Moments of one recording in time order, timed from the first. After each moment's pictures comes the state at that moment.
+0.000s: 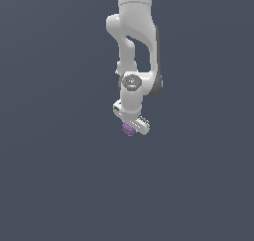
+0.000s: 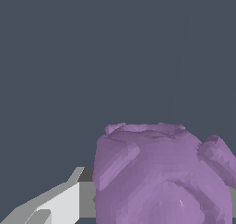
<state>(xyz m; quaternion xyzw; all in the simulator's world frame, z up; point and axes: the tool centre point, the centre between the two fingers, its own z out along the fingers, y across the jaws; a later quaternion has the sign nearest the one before) -0.063 0.018 0.040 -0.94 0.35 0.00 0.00</state>
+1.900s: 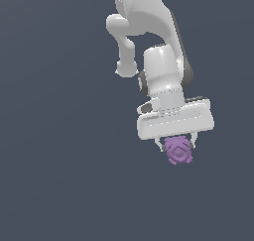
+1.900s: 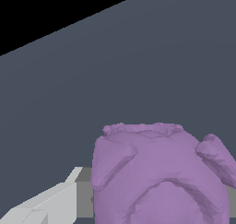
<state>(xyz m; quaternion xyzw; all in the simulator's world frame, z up) 0.145 0.144 0.255 -0.90 0.07 -0.39 0.15</state>
